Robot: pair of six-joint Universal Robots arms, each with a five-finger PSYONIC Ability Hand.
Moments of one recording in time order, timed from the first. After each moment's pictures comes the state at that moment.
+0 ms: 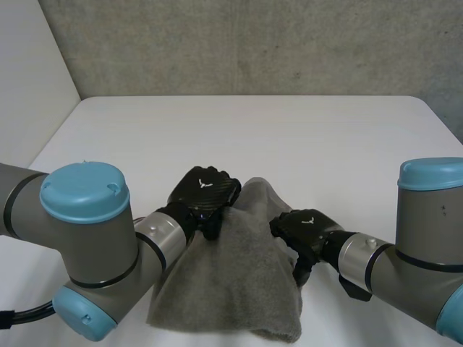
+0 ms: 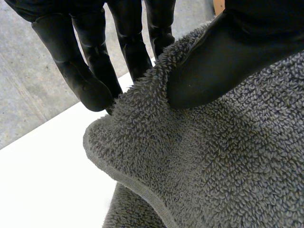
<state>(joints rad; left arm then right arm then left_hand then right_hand) 4.09 -2.00 -1.60 3.35 -1.41 3.35 1.99 -1.14 1.67 0.11 1.16 2.88 1.53 1.62 1.61 1.59 1.63 0.68 0.69 0.66 0.66 0.50</state>
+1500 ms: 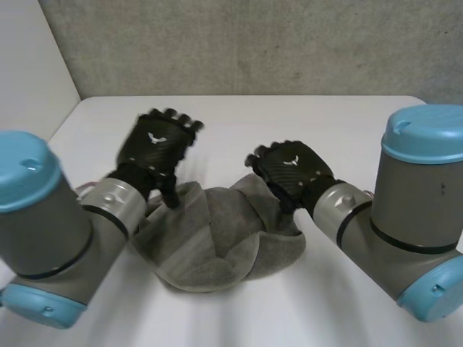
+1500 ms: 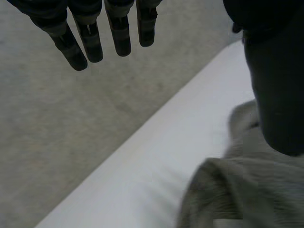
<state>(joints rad) 4.16 -1.80 -1.66 3.39 -1.55 3.51 2.16 -1.21 1.44 0.08 1.40 2.81 0.28 0.28 0.27 0.28 0.28 0.23 0.24 0.24 0.26 0.06</state>
